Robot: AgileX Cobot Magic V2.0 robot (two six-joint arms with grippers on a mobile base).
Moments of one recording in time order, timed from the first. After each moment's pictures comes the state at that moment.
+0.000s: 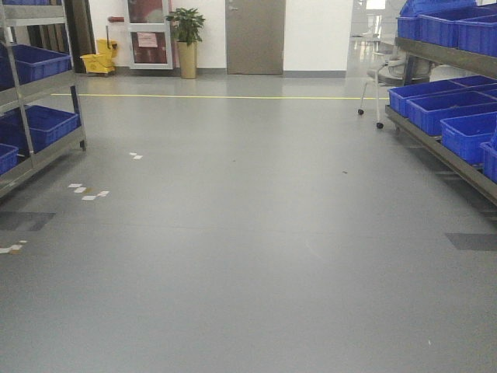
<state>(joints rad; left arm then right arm) -0.04 0.33 -0.38 -0.23 0.09 0.18 0.02 0.34 -0.31 -0.05 0.18 0.12</state>
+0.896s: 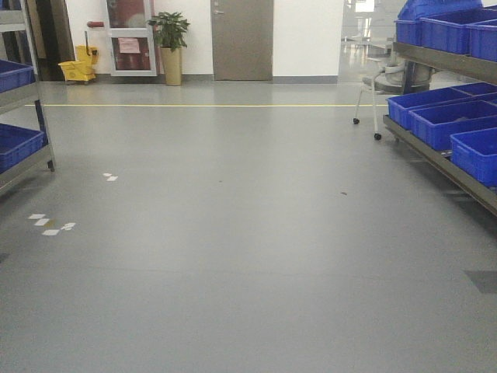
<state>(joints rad) -0.04 0.33 -0.38 -0.23 0.09 0.18 0.02 0.34 -0.31 -0.05 0.18 0.12</state>
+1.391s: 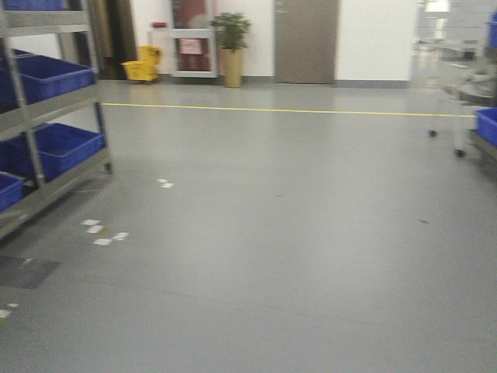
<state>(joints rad) -0.04 0.33 -0.38 -0.23 0.09 0.18 0.02 0.34 -0.31 -0.05 0.18 0.12</state>
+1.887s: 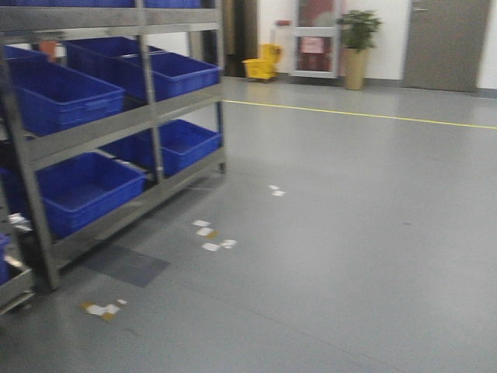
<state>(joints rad) -0.04 0.33 -0.38 -0.23 0.09 0.18 0.02 0.34 -0.31 -0.05 0.18 0.12</state>
